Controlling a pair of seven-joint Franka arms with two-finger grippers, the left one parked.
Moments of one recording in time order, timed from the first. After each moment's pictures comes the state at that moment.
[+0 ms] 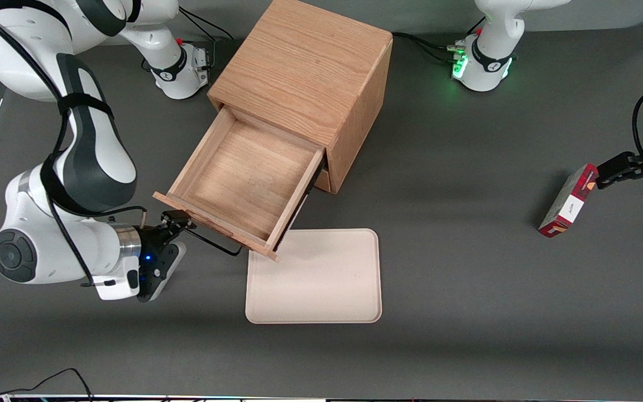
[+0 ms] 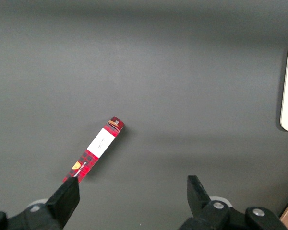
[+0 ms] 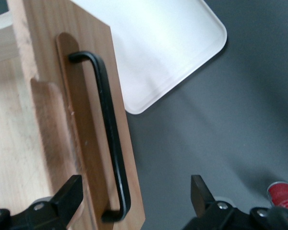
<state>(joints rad) 0.03 0.72 0.30 -1.02 0.07 1.52 -0.62</state>
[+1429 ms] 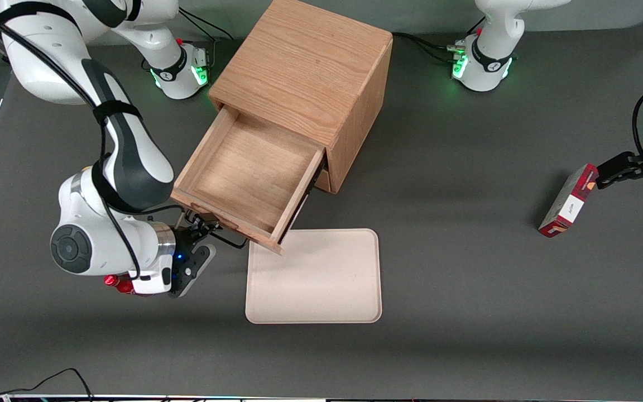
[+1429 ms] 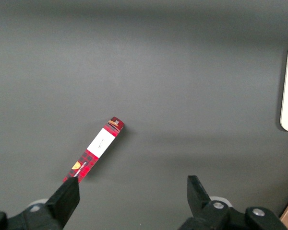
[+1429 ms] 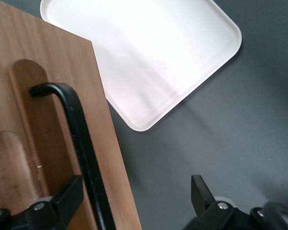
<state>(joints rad) 0.04 0.66 0.33 -1.23 0.07 1.68 -0.51</state>
